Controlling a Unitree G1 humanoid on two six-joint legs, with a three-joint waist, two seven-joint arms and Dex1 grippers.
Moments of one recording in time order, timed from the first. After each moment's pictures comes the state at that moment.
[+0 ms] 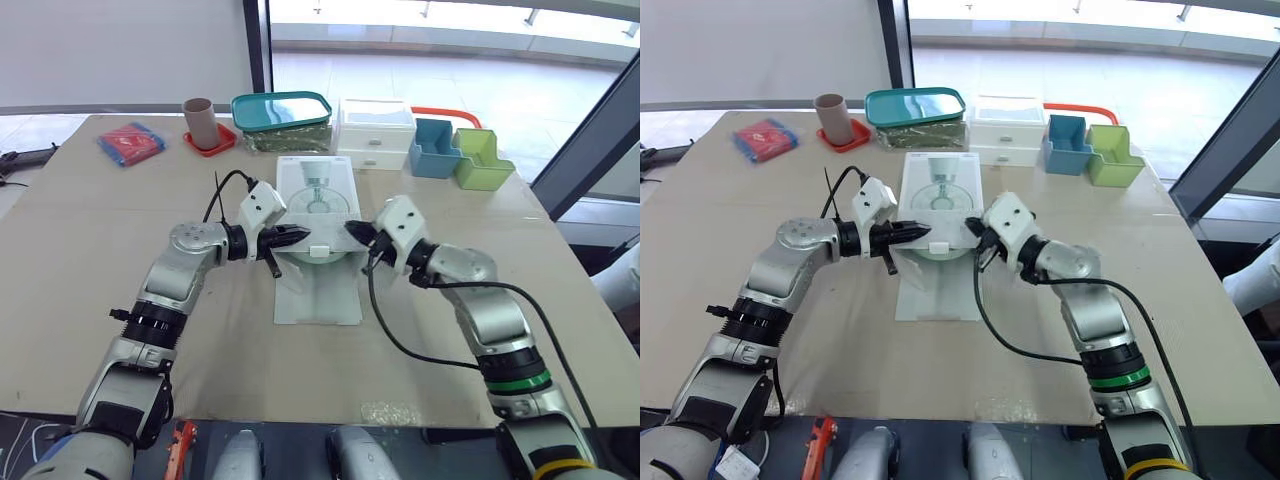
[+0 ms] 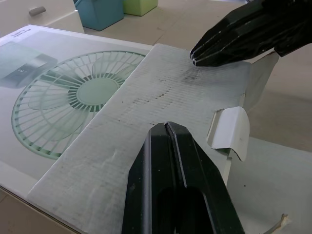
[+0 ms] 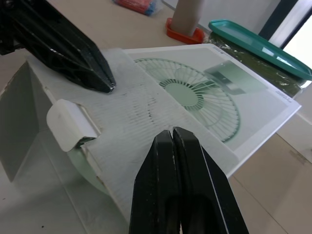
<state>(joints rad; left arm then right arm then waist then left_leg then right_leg) -0.75 0.38 -0.14 0.26 -0.20 0.35 -0.94 -0.55 -0.45 0.15 -0.06 0.08 0.32 0.66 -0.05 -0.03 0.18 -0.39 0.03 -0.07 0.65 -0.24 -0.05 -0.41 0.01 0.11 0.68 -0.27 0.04</state>
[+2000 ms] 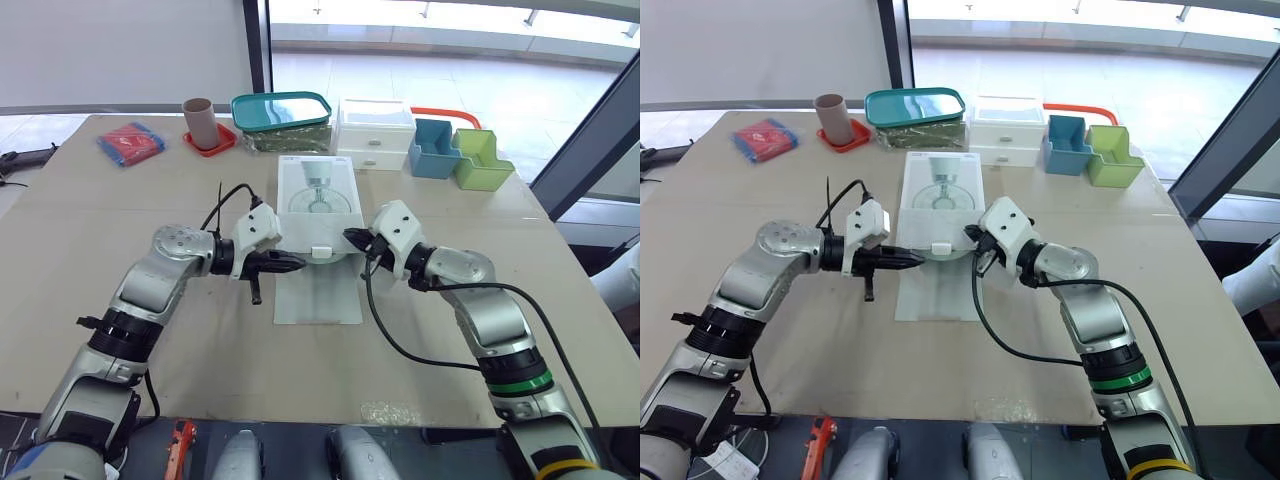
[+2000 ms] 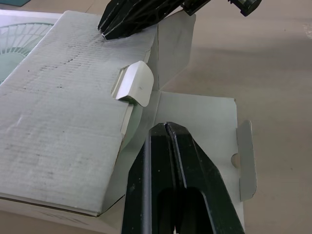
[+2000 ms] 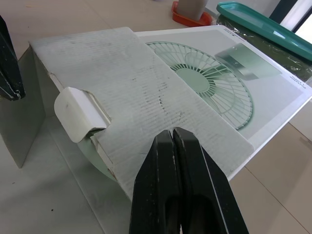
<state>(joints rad) -0.70 0.53 -0.22 0.07 -0.24 0.44 -1.14 -0.54 -0.46 0.16 -0.08 0.07 0.38 0.67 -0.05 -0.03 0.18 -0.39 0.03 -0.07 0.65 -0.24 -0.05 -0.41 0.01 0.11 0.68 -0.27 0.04</state>
